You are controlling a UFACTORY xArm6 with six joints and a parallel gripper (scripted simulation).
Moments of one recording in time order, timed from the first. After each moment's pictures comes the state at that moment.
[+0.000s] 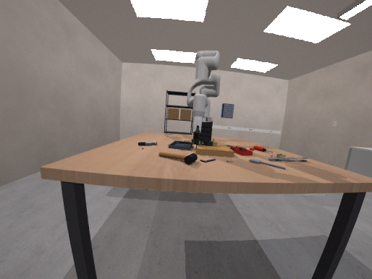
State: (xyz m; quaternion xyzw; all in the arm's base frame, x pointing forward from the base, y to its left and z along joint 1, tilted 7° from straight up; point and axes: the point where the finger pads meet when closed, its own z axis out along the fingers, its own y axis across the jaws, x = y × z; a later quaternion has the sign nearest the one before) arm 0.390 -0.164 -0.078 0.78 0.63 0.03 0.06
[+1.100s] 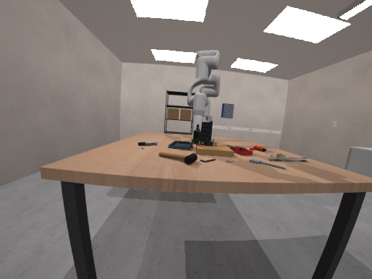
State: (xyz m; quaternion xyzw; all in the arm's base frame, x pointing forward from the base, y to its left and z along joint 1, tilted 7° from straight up) arm 0.390 -0.163 -0.071 0.78 0.63 0.03 0.06
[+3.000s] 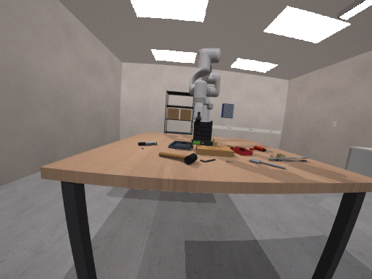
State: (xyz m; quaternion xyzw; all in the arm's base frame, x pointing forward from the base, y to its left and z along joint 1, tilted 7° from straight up) arm 0.381 -0.159 0.002 0.78 0.63 0.03 0.06
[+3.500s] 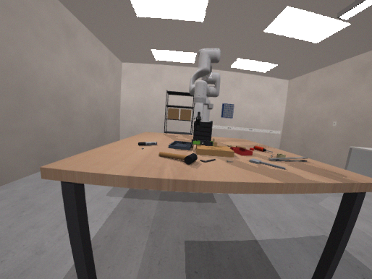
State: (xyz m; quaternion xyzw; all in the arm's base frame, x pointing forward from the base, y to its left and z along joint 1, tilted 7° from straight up) arm 0.382 -0.158 0.002 0.78 0.62 0.03 0.06
